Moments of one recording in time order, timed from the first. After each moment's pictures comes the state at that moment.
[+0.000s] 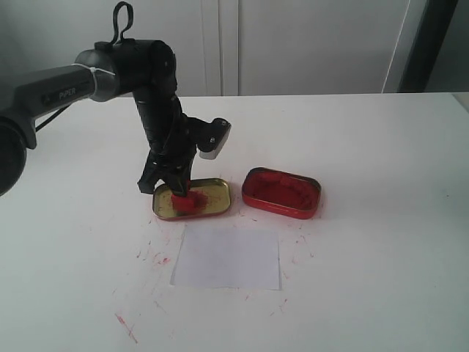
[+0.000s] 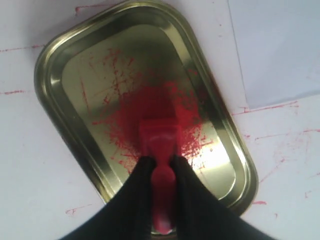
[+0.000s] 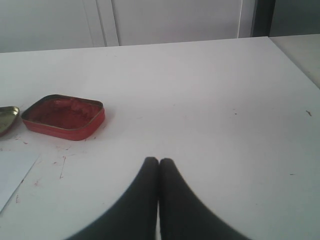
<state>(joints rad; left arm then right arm) -0.48 2.36 -2.10 -0.16 1.32 1.51 0.04 0.00 0.00 0.11 0.34 0.02</state>
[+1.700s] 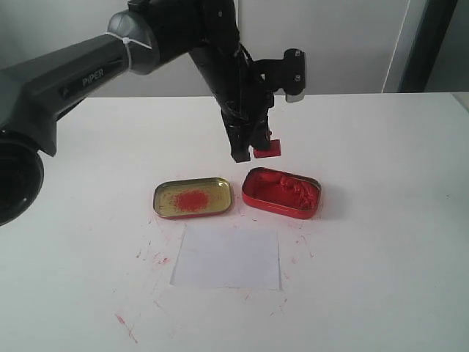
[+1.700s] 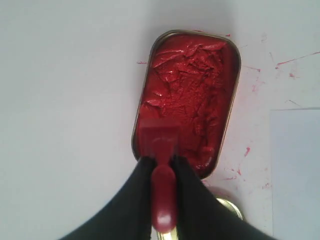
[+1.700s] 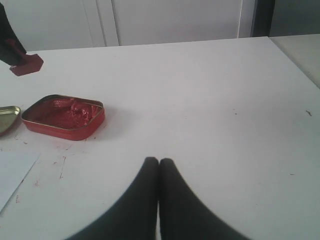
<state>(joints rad) -0.67 2.30 -2.31 -0.22 1.20 1.12 0.04 0.00 0.00 0.11 0.34 0.02</state>
